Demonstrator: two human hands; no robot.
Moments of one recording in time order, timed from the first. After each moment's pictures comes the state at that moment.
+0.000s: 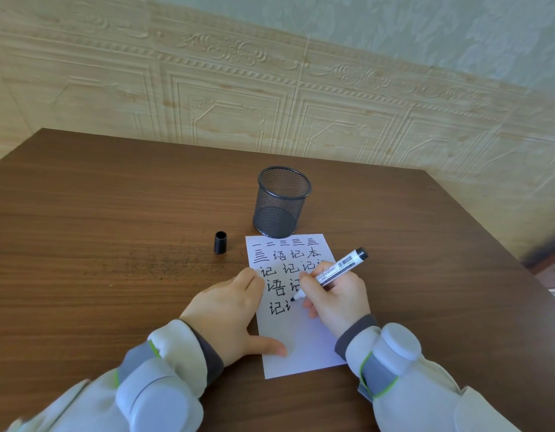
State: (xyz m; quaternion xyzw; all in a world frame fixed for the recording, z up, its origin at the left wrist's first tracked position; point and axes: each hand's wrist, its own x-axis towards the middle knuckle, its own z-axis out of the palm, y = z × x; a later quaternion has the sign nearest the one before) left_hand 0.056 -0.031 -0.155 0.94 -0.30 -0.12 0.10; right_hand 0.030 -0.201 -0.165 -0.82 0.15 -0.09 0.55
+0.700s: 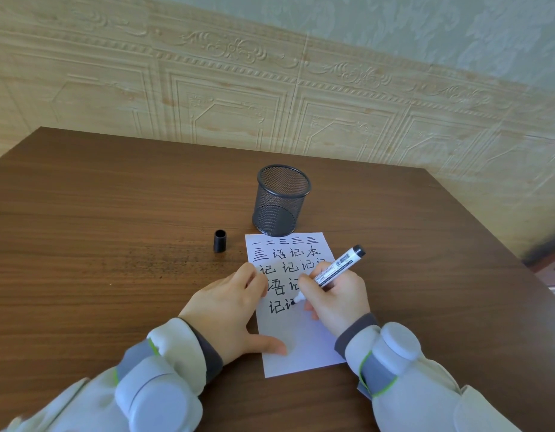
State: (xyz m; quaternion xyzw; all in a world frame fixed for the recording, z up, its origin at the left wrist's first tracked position) left_hand 0.056 -0.030 -0.156 0.94 -0.32 -0.10 0.12; right_hand 0.030 -0.202 -0.168 -0.83 0.15 -0.09 0.53
